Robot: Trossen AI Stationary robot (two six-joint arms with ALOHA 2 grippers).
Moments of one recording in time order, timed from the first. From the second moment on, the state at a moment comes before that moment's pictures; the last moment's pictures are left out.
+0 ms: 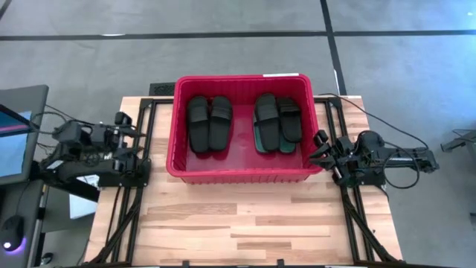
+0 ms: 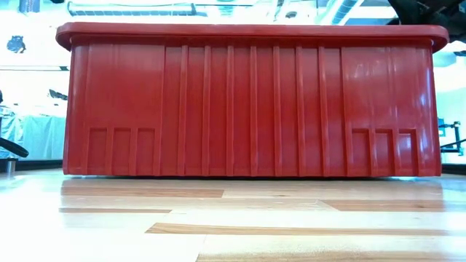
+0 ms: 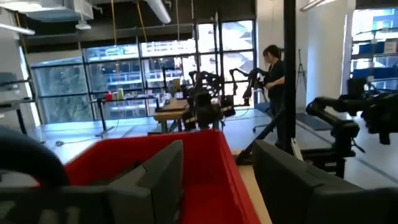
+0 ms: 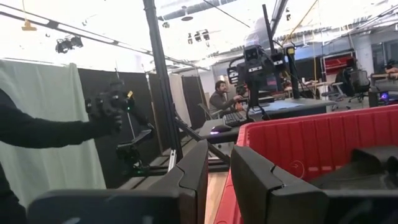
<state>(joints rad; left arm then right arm) 0.16 0.04 0.69 -0.46 0.17 0.04 -0.01 0.13 0.15 0.24 -0.26 0.21</state>
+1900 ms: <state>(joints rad) 0.16 0.03 0.14 0.05 0.18 -0.12 -0.01 0.13 0.15 0.24 -0.25 0.20</state>
